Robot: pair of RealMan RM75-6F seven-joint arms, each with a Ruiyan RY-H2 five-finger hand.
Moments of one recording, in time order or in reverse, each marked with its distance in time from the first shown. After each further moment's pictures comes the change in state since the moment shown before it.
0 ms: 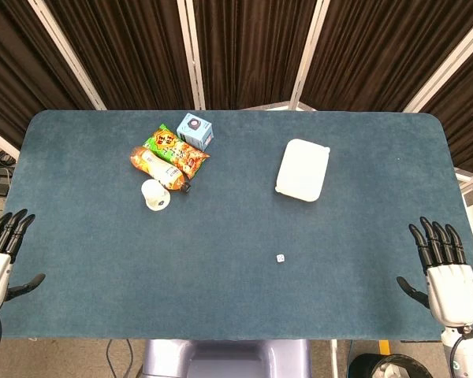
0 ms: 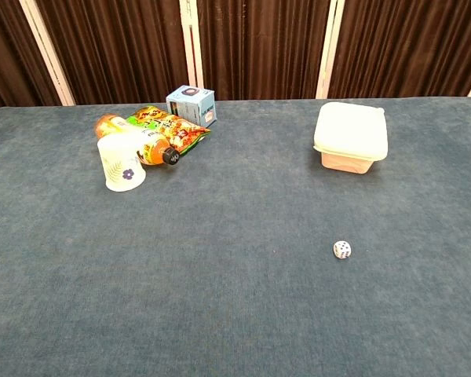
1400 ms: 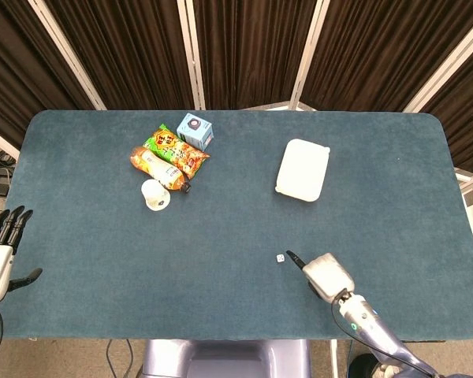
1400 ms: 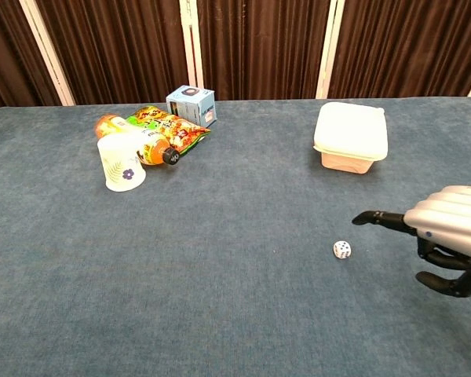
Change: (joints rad) left arm -0.029 -0.042 -0.029 0.034 -0.116 -0.067 0.080; right arm 0.375 -0.131 0.019 -0.201 0.324 -0.813 -0.513
